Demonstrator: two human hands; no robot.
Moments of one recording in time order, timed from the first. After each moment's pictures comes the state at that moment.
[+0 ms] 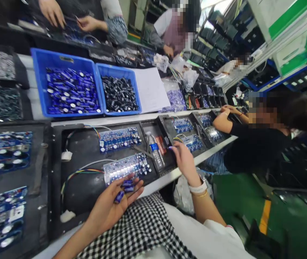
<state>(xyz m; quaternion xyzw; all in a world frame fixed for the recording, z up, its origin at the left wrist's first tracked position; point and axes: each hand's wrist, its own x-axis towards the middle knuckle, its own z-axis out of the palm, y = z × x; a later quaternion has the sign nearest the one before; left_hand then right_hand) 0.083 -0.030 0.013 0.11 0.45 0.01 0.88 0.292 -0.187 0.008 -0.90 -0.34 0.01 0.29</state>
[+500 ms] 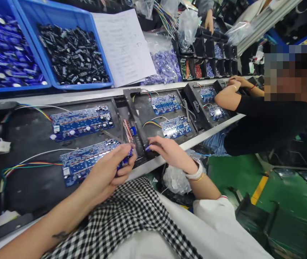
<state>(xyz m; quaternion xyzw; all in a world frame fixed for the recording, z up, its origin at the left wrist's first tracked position) 0.175 -0.074 0.032 0.31 0.36 -0.07 0.88 0.338 -0.230 0.019 -0.81 -0.48 0.23 0.26</state>
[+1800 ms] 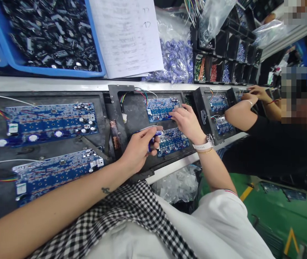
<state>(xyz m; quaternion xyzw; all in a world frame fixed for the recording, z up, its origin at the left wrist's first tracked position) 0.320 -0.099 -0.007 0.25 0.33 0.02 0.91 0.527 -0.208 -0.022 -0.78 -0.63 0.03 0.04</state>
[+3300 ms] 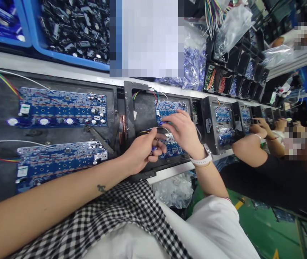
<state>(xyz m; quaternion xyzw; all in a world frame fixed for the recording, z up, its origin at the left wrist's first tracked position) 0.309 -0.093 -0.002 0.21 0.35 -0.06 0.91 0.461 -0.174 0.008 -0.75 -0.64 0.08 0.12</state>
